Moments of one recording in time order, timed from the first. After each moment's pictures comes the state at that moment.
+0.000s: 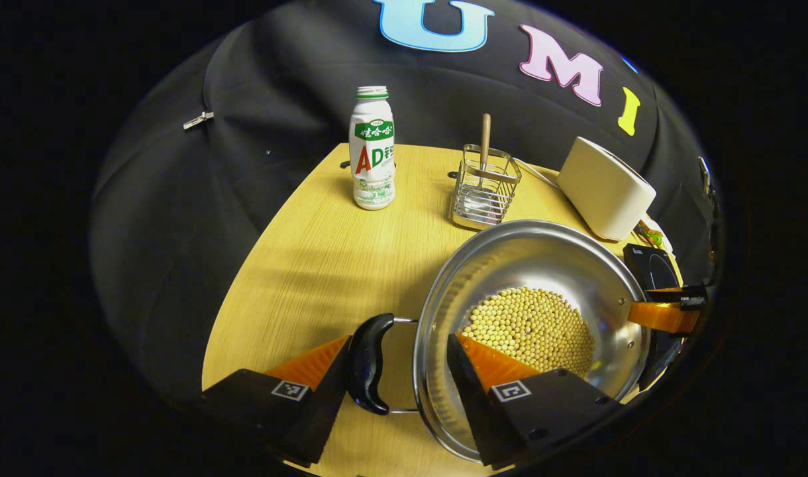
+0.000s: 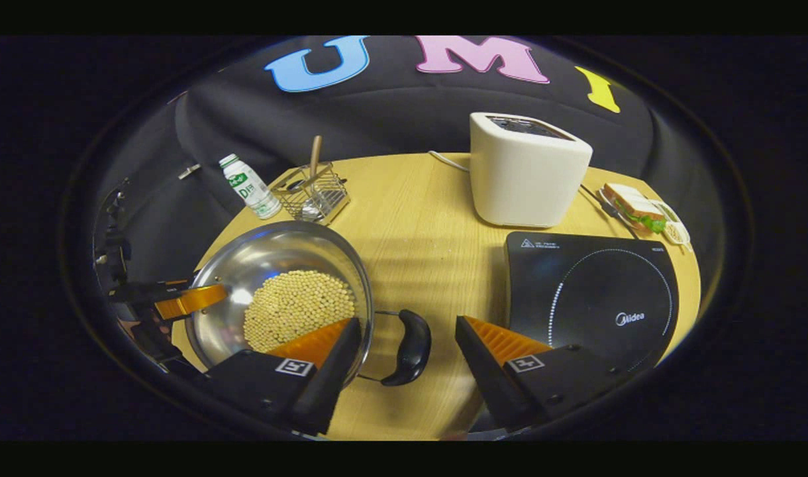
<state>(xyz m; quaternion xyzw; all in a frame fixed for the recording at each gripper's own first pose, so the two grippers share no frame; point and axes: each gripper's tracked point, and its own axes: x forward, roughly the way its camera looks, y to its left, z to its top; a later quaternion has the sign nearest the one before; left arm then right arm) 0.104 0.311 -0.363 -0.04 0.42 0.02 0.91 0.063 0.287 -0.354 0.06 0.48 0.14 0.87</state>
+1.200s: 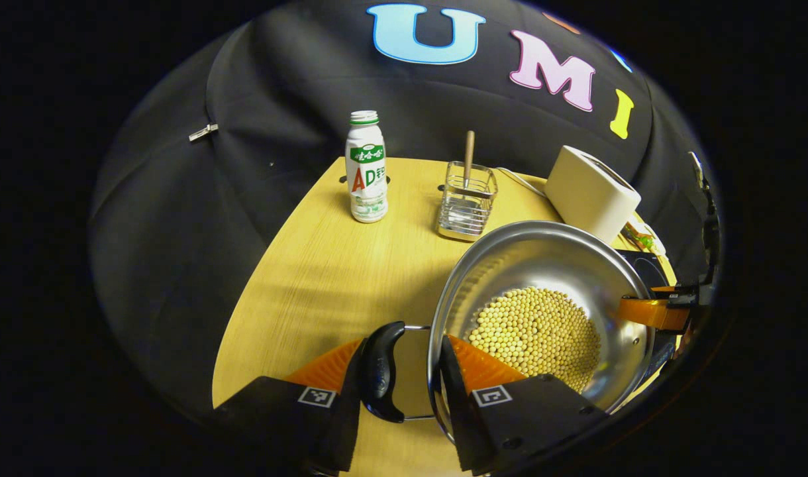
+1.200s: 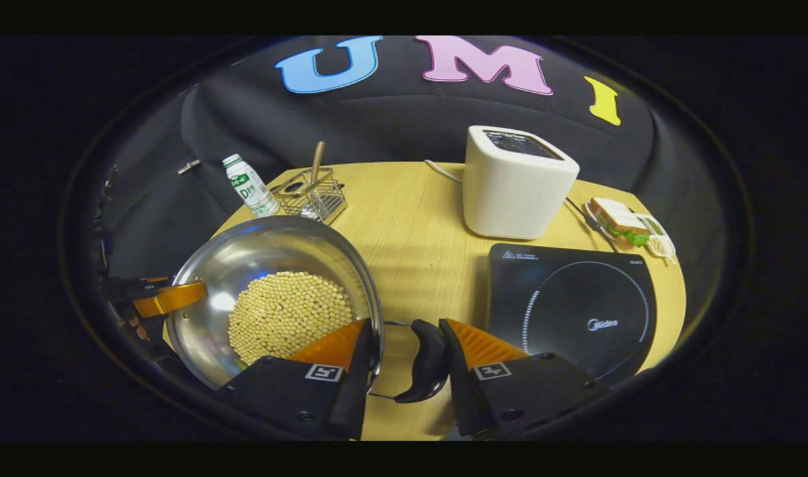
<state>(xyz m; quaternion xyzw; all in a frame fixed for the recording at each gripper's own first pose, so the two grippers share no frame) 0.081 0.286 -0.316 -0.04 0.41 0.01 0.91 0.057 0.263 -0.316 0.03 0.46 0.14 0.88</state>
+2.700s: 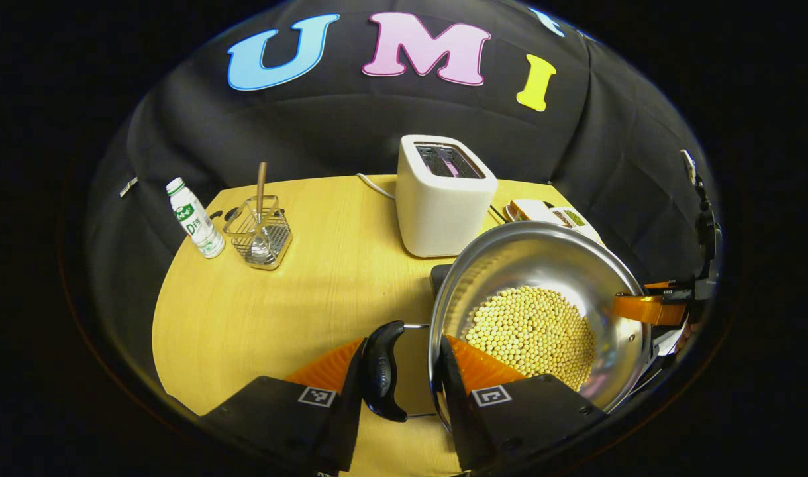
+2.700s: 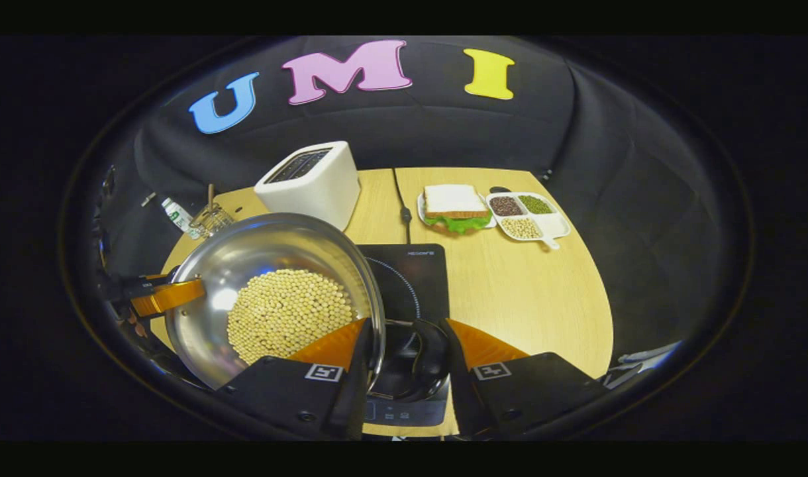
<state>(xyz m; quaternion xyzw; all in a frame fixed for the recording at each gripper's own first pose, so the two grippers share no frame) 0.121 -0.022 -0.272 -0.01 0.41 -0.08 0.91 0.068 -0.035 -0.306 0.05 0.47 0.05 0.88</state>
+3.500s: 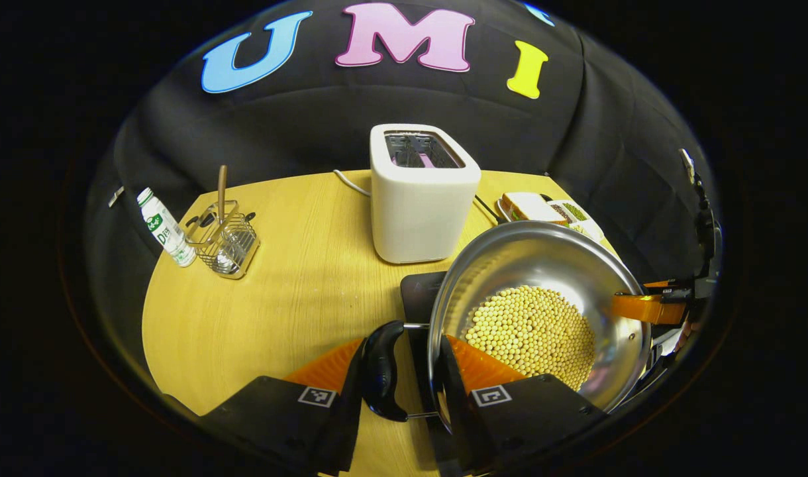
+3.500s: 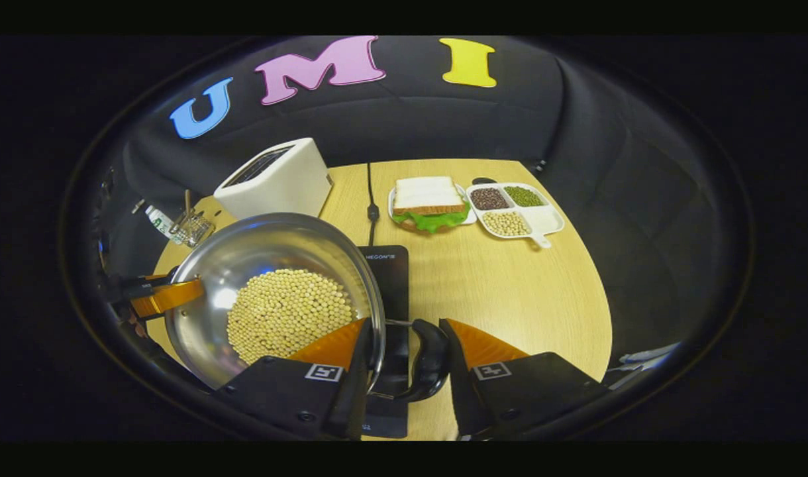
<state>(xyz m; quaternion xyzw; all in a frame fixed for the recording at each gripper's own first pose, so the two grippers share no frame) 0.150 -0.065 -0.297 0.00 0.42 -0.09 0.90 0.089 -0.069 -0.340 0.06 0.48 0.04 0.87</state>
